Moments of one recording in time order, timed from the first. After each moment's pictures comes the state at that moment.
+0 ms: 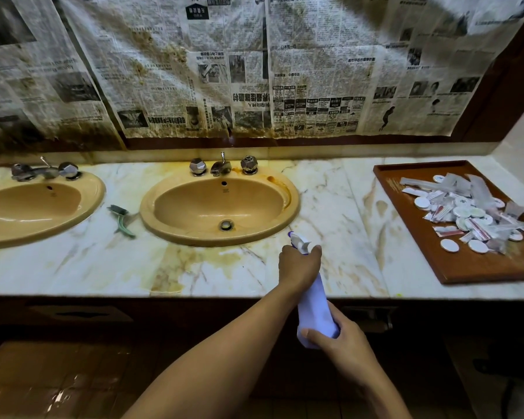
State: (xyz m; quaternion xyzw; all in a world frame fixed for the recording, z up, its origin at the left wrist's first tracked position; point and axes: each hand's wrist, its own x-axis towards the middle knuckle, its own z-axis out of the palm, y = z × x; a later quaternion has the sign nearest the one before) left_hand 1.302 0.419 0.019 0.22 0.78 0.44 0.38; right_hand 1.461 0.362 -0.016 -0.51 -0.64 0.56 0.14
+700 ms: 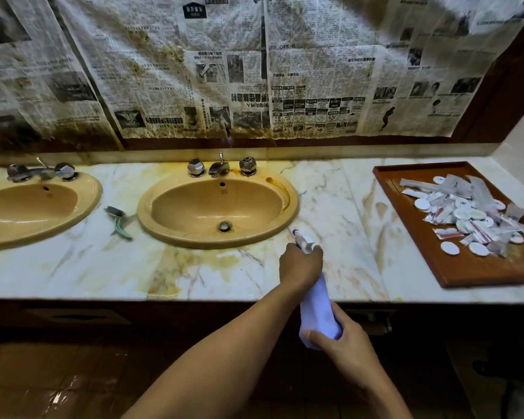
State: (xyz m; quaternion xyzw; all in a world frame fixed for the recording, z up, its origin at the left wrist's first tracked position) left_hand 1.303 0.430 0.027 0.23 0.79 0.41 0.38; right_hand 1.462 0.369 -0.013 -0.51 -0.65 0.54 0.16
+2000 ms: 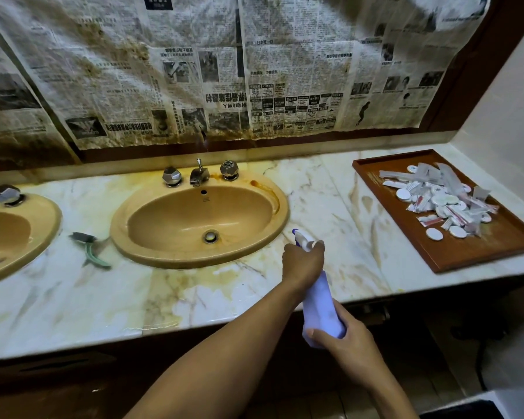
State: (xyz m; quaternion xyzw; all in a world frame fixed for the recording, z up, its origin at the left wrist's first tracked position) left_hand 1.263 0.441 0.032 0.25 0.73 0.43 0.47; right_hand 1.412 0.358 -0.001 -0.59 -0.60 0.50 0.20
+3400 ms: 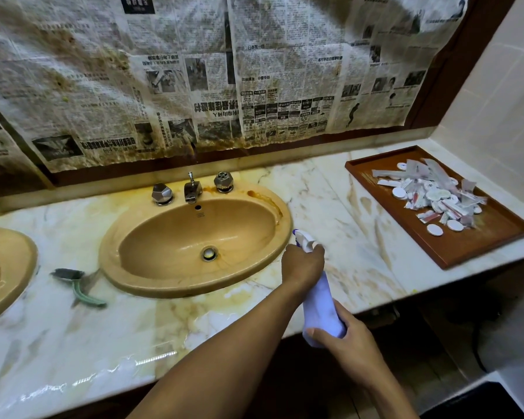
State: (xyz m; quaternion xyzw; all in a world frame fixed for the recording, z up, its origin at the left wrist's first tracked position) left_hand 1.205 0.468 0.019 0.33 0.71 0.40 0.47; right_hand 1.343 0.363 -0.003 -0.62 -0.56 0.50 0.25
